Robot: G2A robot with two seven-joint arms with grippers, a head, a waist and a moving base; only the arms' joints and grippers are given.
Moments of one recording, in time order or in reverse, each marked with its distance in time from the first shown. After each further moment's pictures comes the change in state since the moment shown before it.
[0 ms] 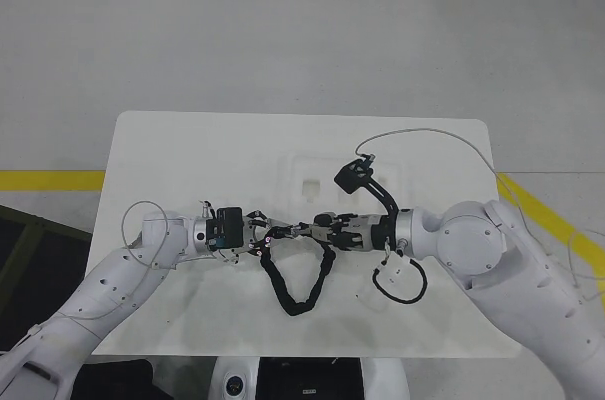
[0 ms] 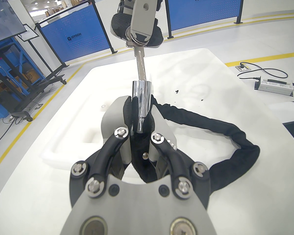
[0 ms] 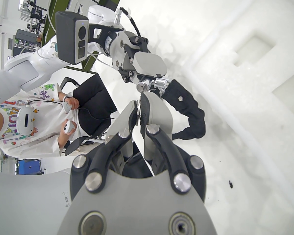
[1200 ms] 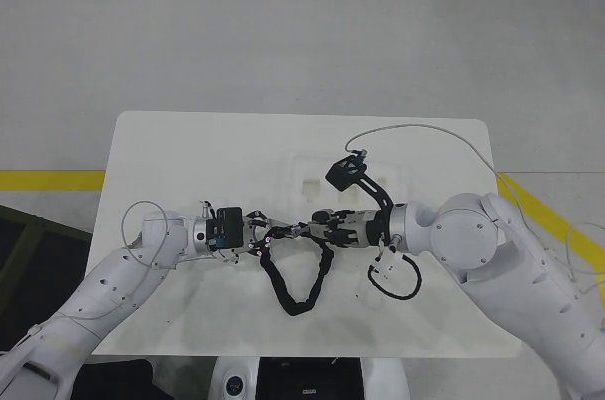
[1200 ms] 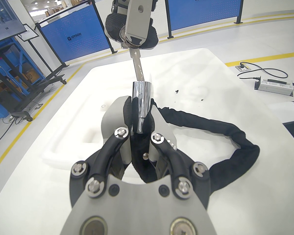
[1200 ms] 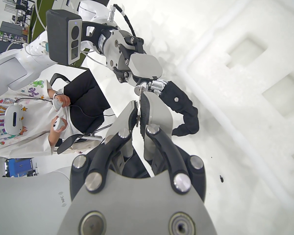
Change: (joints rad) left arm 0.000 0.000 0.000 0.000 0.000 0.000 0.000; right arm 0.051 -0.029 -0.020 -0.005 -0.062 0.052 0.068
